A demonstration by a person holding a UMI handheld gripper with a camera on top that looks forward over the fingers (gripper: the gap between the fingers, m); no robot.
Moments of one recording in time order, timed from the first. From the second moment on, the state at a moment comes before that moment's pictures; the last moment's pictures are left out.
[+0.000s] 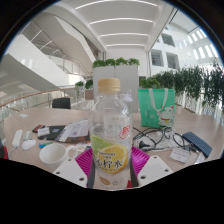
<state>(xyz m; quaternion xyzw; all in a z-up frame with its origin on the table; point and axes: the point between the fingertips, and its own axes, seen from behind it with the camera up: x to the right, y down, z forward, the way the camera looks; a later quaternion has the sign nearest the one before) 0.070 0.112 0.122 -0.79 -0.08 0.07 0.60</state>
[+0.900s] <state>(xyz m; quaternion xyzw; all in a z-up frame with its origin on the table) 0.089 -0.023 0.117 -0.83 -0.05 0.07 0.55</state>
